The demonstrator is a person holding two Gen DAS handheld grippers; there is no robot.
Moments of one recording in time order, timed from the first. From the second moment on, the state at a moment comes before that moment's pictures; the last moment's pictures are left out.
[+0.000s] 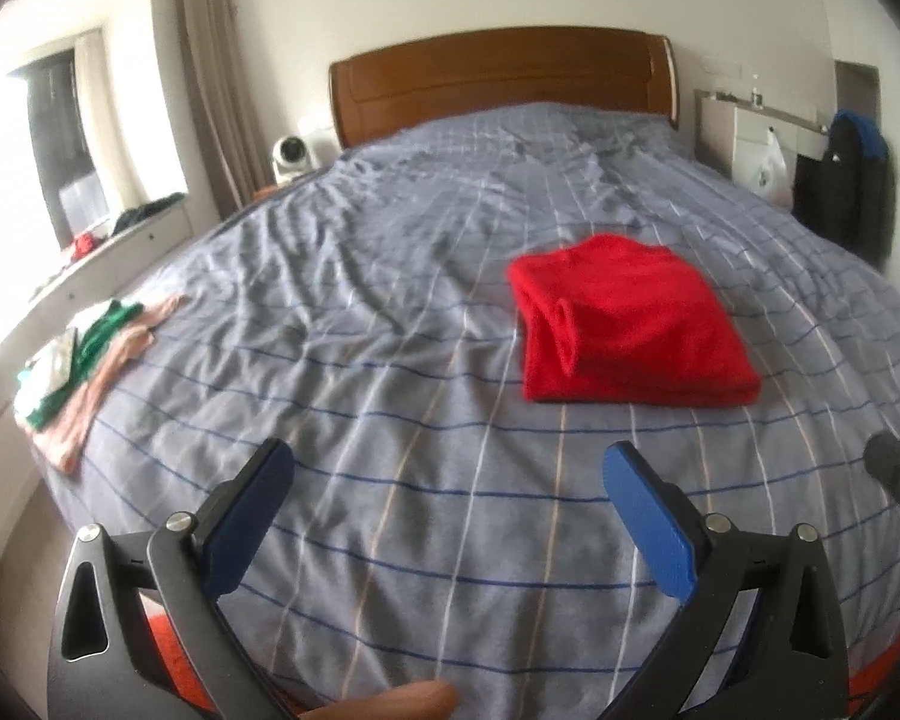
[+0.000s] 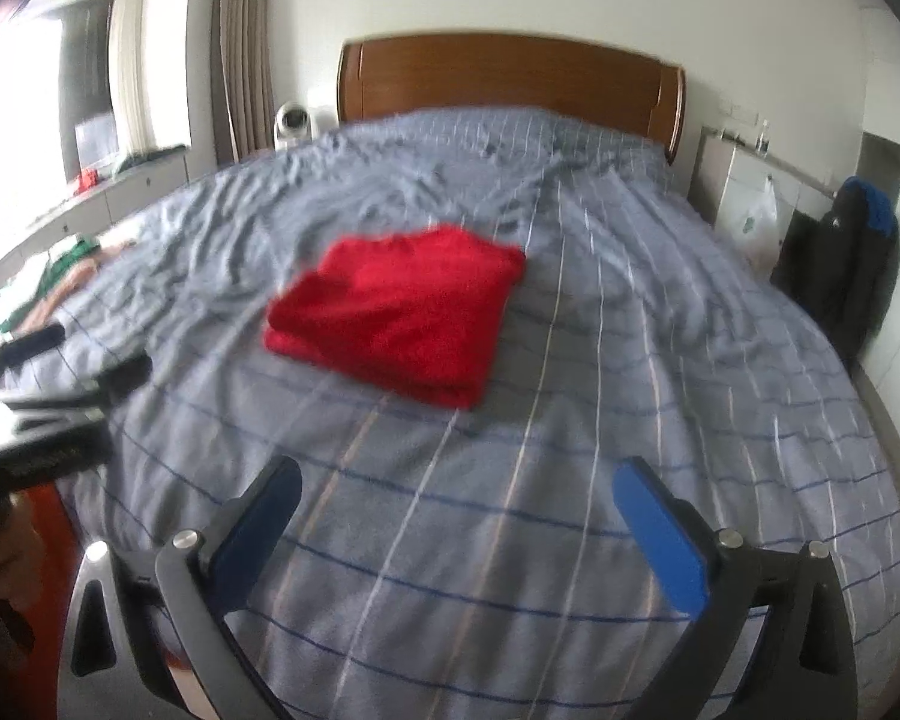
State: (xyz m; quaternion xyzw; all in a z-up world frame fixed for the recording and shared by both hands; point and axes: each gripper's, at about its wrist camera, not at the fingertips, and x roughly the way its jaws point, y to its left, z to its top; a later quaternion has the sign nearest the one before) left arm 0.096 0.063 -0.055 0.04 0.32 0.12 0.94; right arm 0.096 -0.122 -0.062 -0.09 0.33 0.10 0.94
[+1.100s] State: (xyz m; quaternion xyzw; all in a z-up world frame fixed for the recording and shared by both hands) left arm 0.078 0.062 -0.013 0.01 0.33 0.09 0.94; right arm 0.086 -0.117 -0.022 -0.05 0.35 0.09 0.93
